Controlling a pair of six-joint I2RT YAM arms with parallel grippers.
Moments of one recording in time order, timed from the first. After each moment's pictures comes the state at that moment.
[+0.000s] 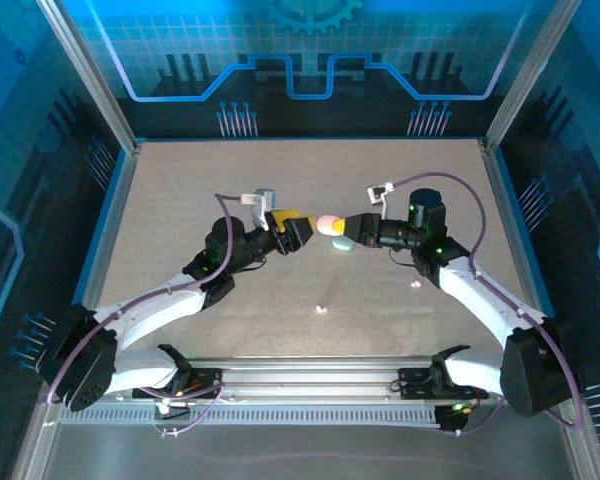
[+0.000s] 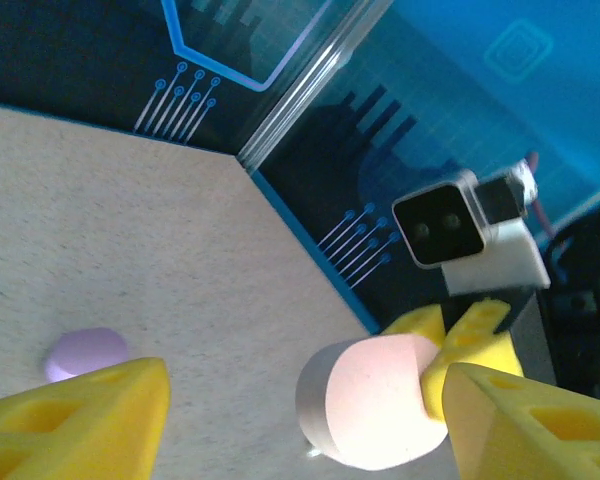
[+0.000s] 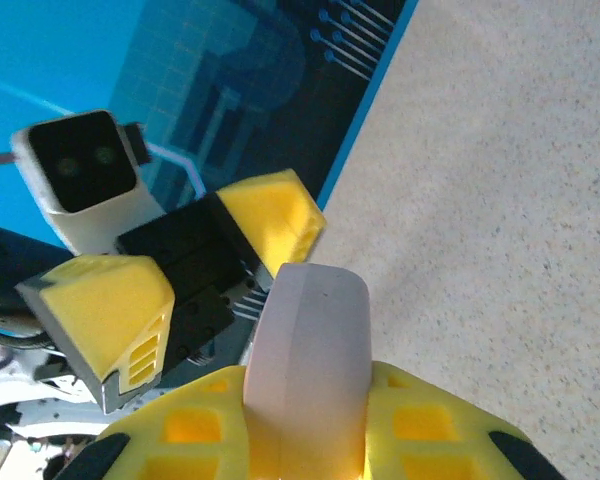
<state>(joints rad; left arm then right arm) -0.62 1.25 0.66 0.56 0.21 -0.73 0.32 1.20 0.74 0.18 -0.89 0.82</state>
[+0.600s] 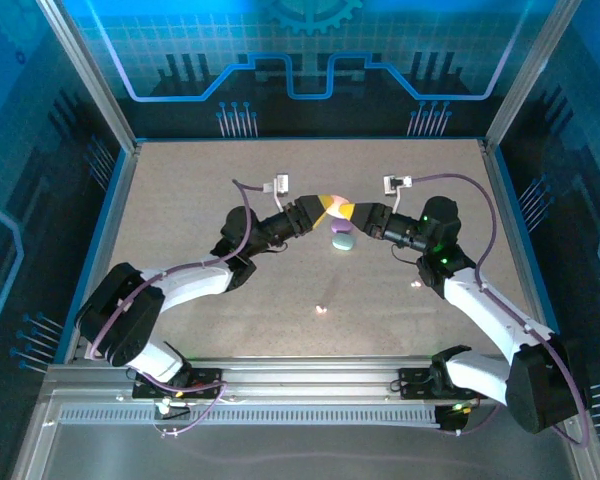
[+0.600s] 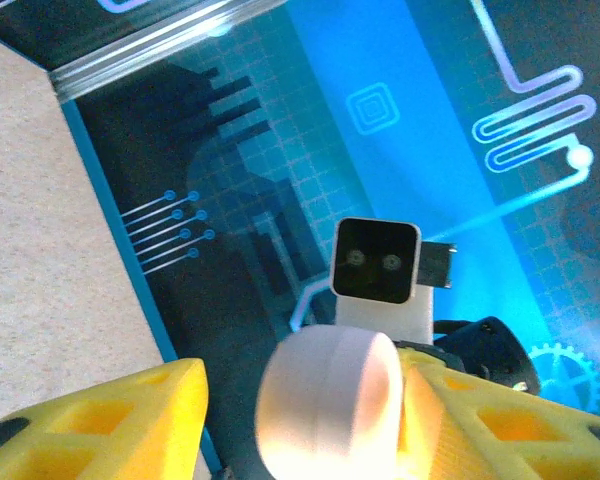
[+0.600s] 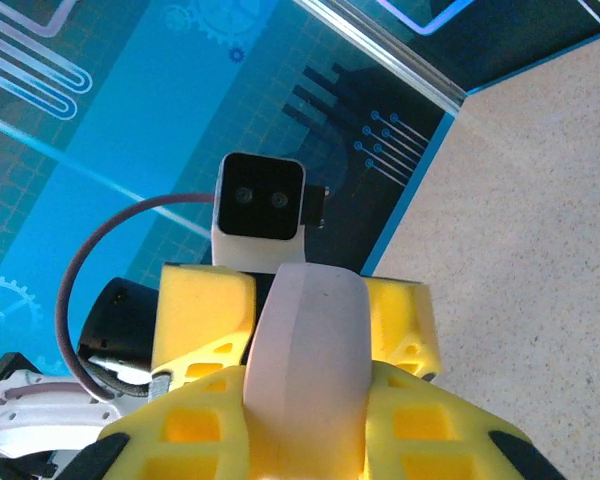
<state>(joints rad) -0.61 1.53 0.77 0.96 0.43 -1.27 0.32 1.13 0.68 0.44 -0.77 0.98</state>
